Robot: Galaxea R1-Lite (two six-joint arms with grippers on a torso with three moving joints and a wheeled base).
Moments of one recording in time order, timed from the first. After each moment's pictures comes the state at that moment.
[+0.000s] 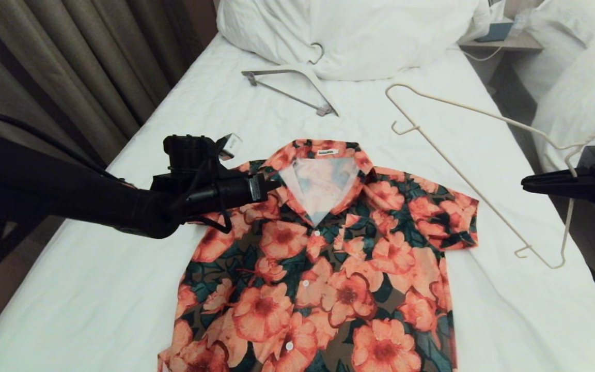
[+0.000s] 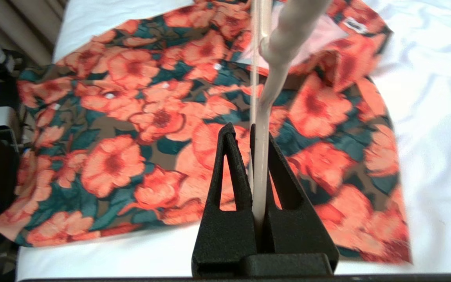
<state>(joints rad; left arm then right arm) -0.31 2.04 -1.28 -0.51 -0.43 -0.24 -0.28 1.74 -1.46 0.64 1.37 -1.13</state>
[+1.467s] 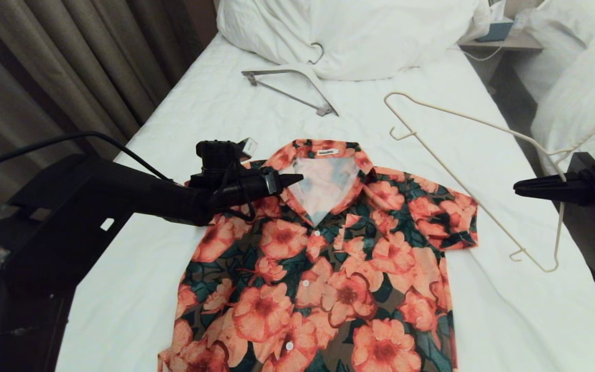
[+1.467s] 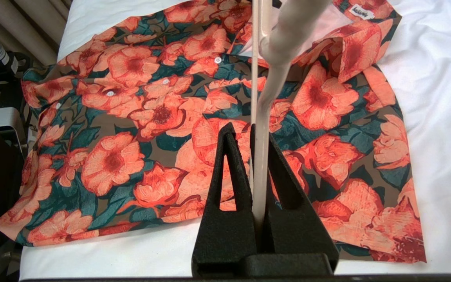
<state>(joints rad) -0.30 2.29 -1.59 -0.47 -0.42 -0.30 -0.28 1.79 -1.47 0.64 1.37 -1.13</state>
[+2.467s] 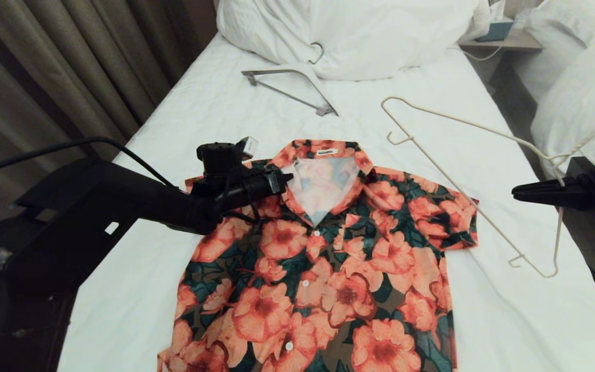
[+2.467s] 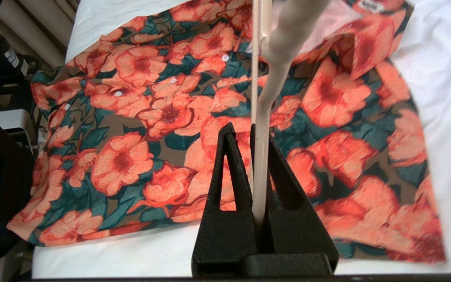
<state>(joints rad) -0.32 2.28 -1.51 -0.64 -0.40 -0.32 -0.27 1.78 -1.43 0.64 1.37 -1.13</state>
